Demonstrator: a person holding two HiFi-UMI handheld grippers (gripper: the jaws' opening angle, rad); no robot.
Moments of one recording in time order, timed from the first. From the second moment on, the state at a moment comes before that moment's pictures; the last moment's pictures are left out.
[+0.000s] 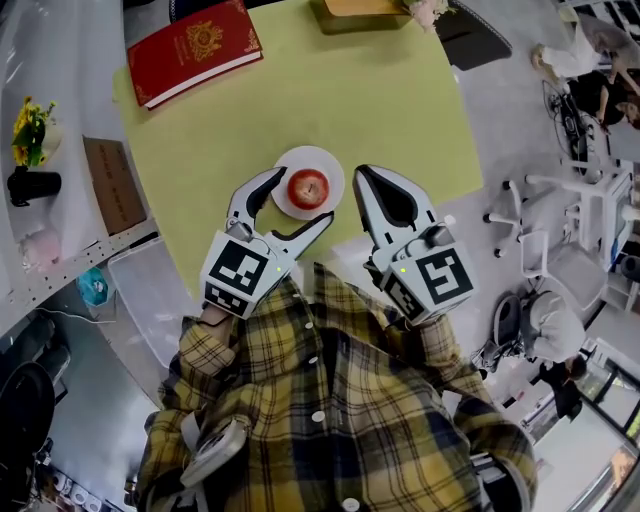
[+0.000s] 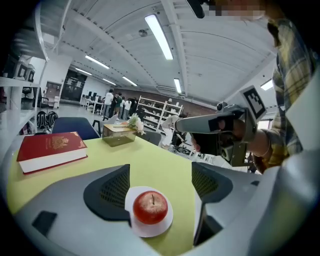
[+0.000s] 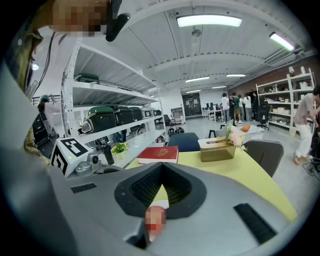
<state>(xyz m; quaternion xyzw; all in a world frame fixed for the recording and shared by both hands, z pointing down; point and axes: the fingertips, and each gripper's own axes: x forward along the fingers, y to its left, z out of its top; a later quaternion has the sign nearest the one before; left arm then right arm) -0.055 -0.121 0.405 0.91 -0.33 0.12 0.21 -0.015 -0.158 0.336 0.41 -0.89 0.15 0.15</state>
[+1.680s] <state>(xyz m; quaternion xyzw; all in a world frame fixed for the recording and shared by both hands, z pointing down) -0.027 -0.130 0.526 0.90 -0.34 0.19 0.19 0.009 -0.165 0.412 0.41 -0.87 0.21 0.17</state>
